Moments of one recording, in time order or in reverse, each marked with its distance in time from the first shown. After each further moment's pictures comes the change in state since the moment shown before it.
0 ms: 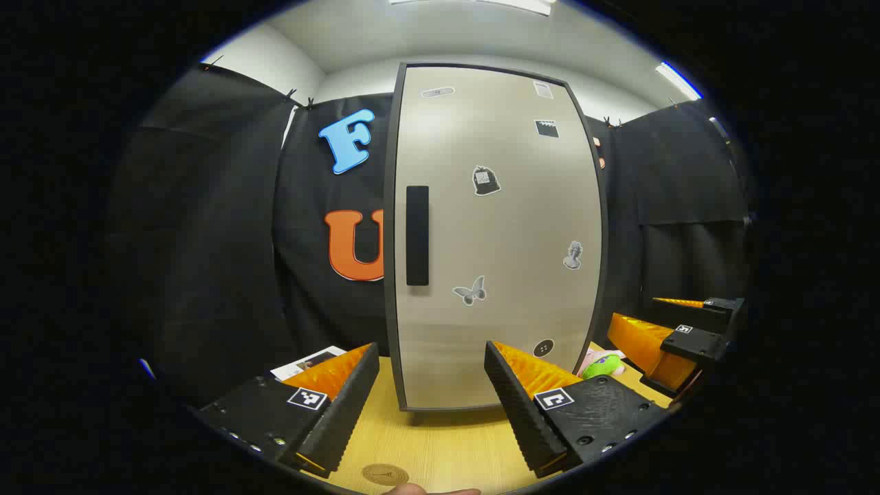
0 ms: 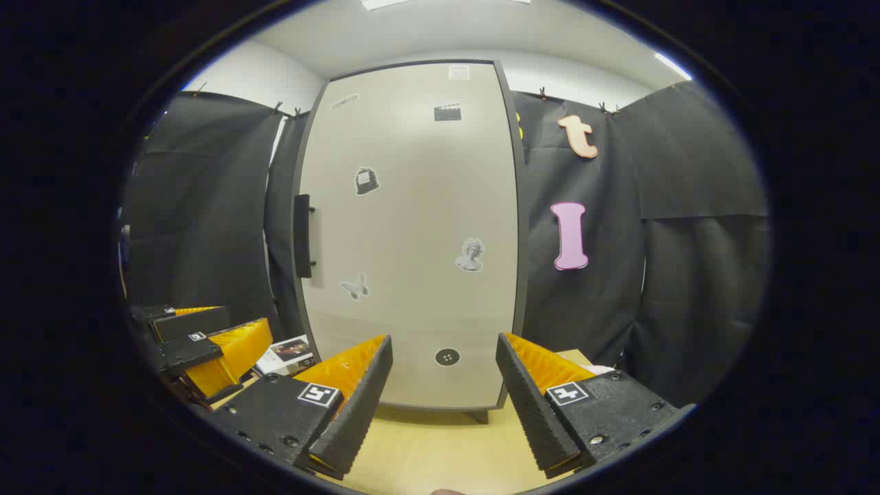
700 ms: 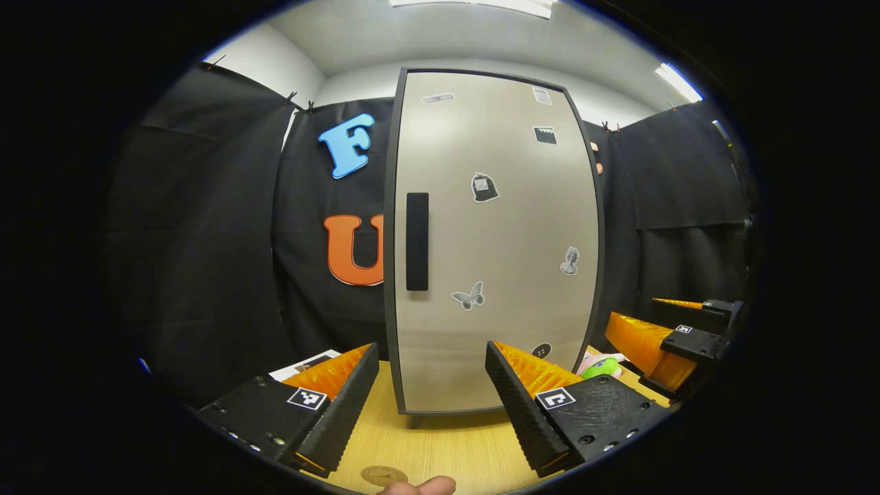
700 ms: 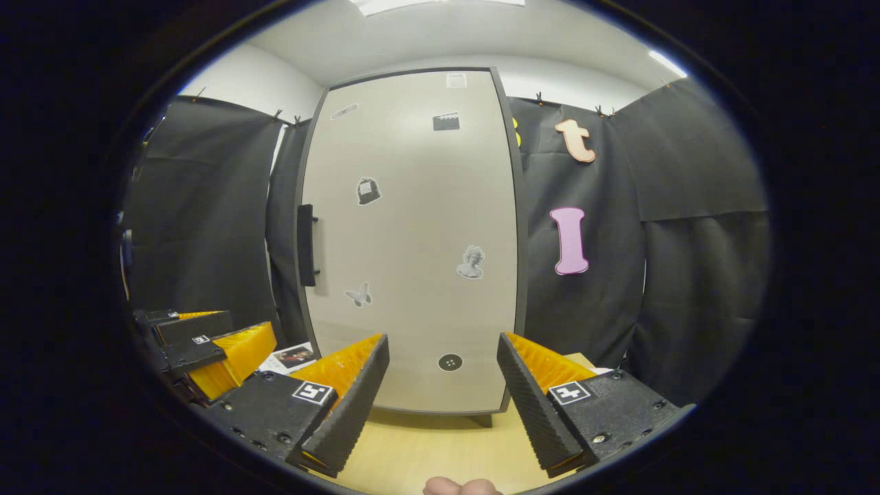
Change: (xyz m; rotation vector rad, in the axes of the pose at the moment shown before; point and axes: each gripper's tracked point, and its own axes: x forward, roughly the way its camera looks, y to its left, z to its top) left arm -0.005 0.002 0.004 -0.002 -0.022 -0.008; right arm -0.007 0.005 0.007 0.019 -0.037 0.012
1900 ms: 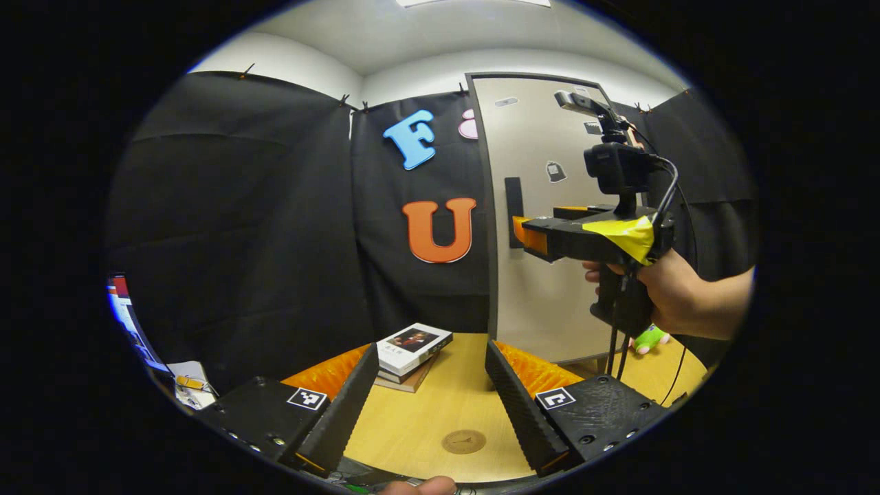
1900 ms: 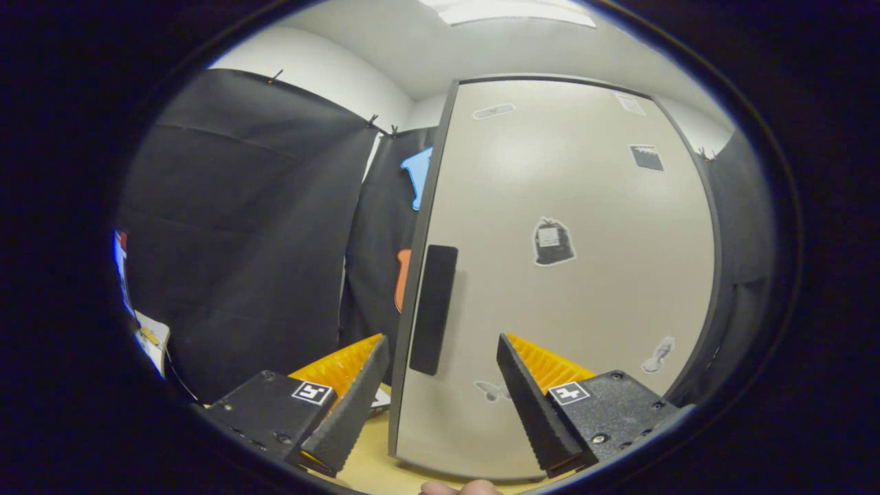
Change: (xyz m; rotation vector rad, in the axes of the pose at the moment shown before) left arm -0.136 0.123 -0.039 0.059 0.089 0.293; right arm 0.132 0.200 0.055 -0.201 -0.131 0.339
